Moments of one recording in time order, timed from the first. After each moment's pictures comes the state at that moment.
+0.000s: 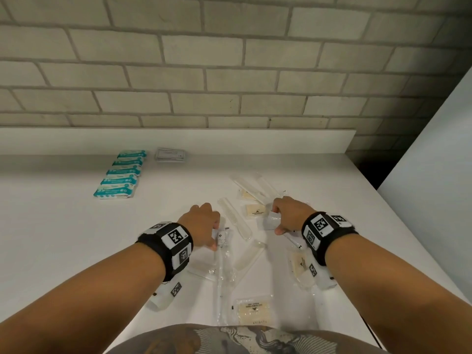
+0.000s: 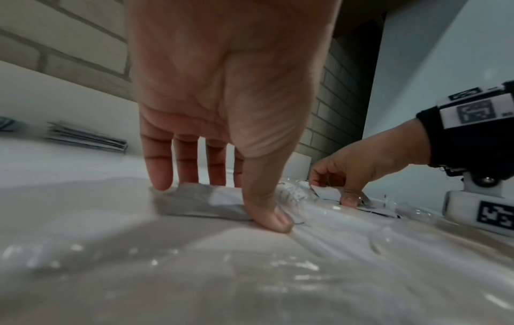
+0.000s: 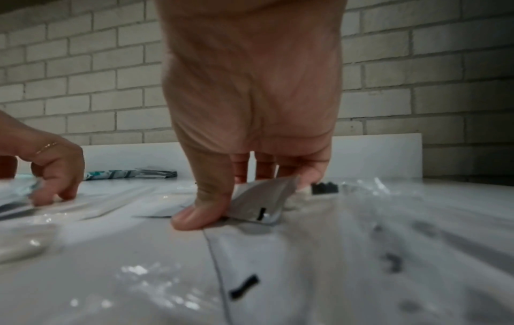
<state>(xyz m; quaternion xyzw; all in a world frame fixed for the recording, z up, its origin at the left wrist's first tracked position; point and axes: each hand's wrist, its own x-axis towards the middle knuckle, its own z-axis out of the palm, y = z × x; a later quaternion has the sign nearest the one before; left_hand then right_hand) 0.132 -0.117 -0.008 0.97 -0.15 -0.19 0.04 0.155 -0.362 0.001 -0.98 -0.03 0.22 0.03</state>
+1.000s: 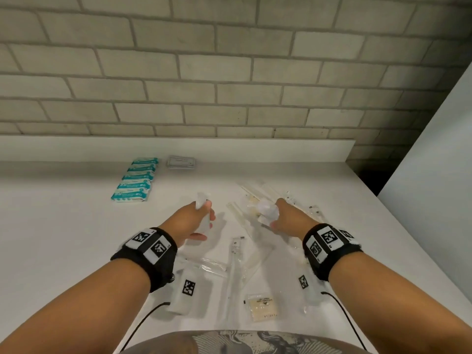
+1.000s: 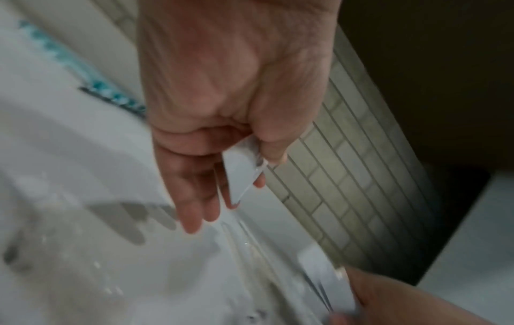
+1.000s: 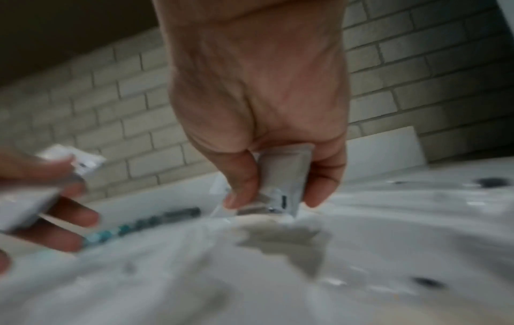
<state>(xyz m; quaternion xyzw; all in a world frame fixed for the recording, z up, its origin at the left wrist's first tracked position) 0.106 -0.074 0.016 0.78 0.07 -0.18 0.60 0.120 -0.329 0.019 -0.96 0.03 0.17 0.22</state>
